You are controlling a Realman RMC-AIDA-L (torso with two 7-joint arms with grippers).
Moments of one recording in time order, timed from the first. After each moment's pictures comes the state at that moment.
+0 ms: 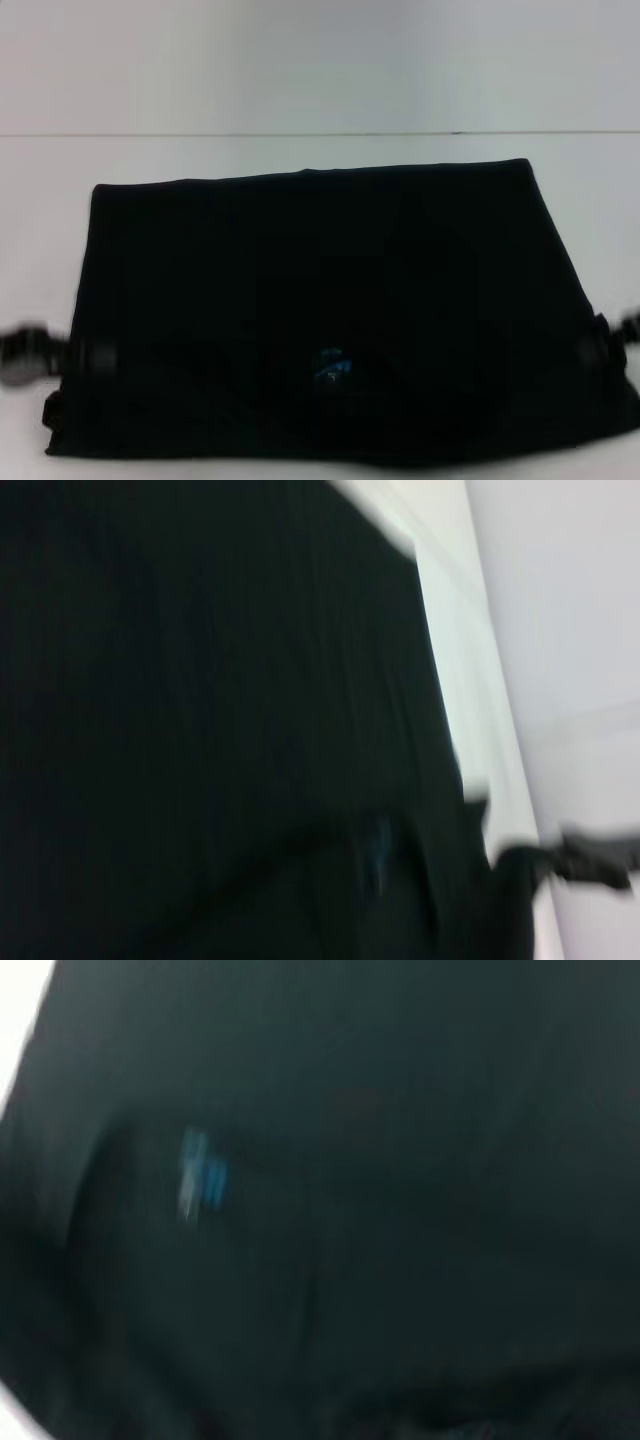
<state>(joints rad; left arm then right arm) -0.55 -1.85 0.25 0.51 2.50 1.83 -2.23 0.77 1.89 -0.57 -0.63 -2.67 -1.69 2.23</state>
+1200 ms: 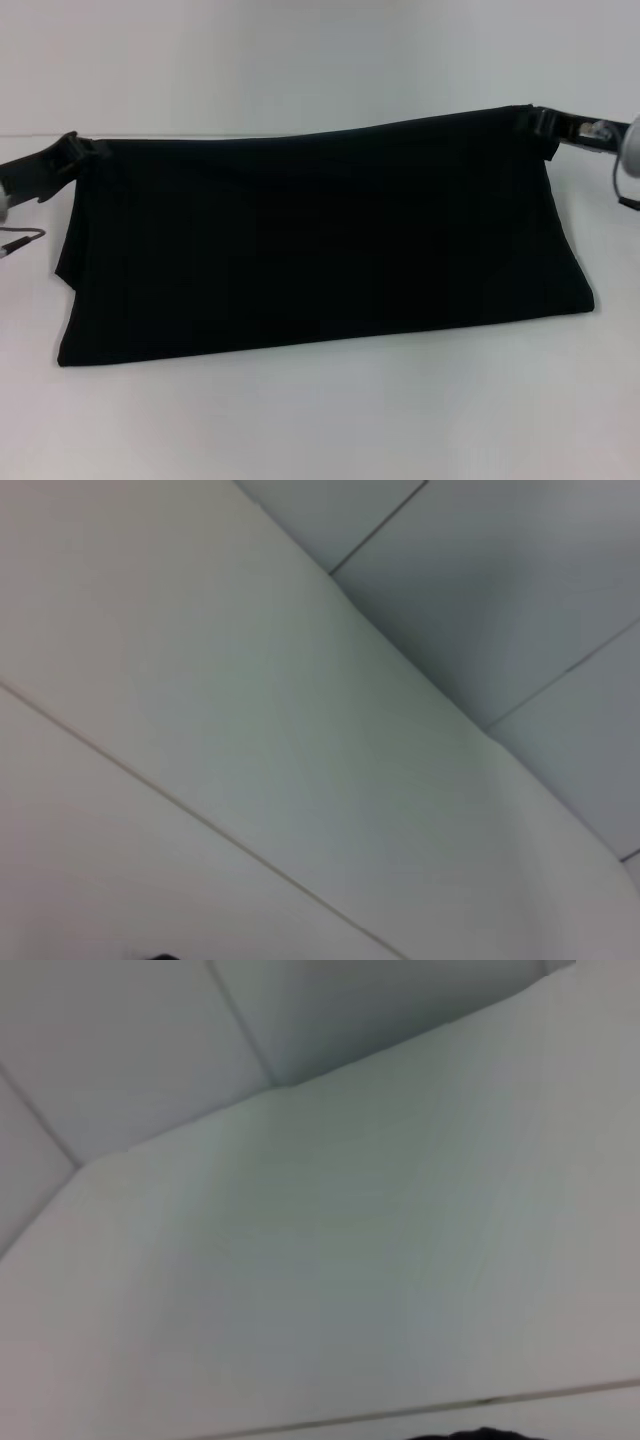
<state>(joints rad) -0.73 -1.99 0.14 0.43 2.23 0.95 -2.10 0.86 2.05 -0.49 -0.47 -2.17 -0.73 2.03</state>
